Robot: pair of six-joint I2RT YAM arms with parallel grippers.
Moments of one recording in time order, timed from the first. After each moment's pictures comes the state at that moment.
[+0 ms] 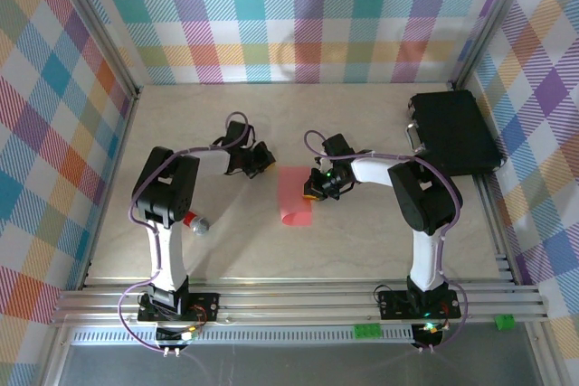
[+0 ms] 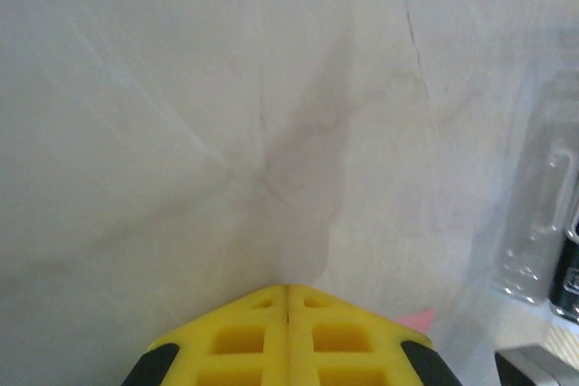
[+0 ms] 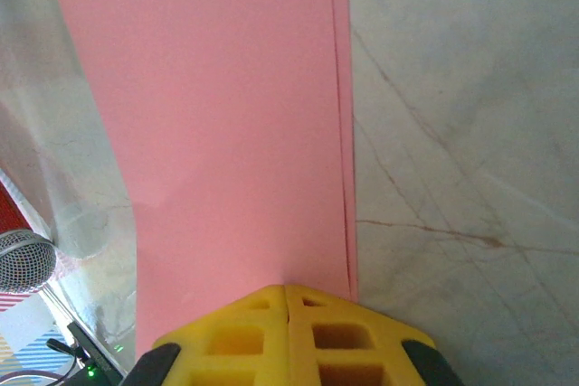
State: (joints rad) left arm -0.32 2.04 1.21 -0.06 0.40 -0.88; right arm 0.51 1.99 1.11 -0.35 -0.57 0.67
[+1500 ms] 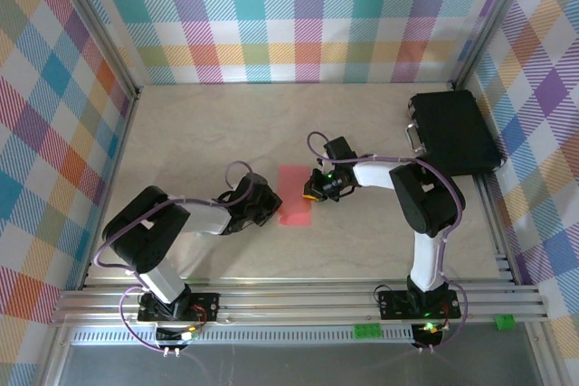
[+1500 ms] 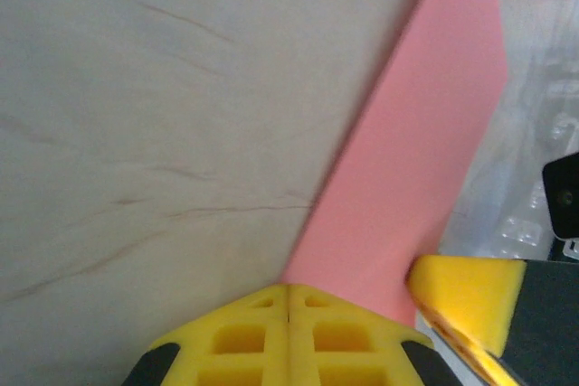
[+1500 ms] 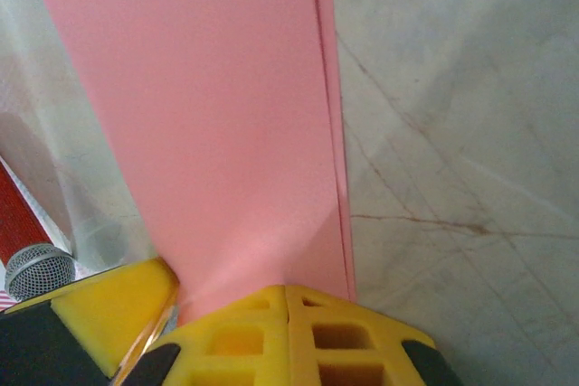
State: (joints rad) left arm -0.64 1.64 0.57 0.28 0.06 -1.34; right arm 0.51 1.96 1.05 -0.25 -0.57 0.75
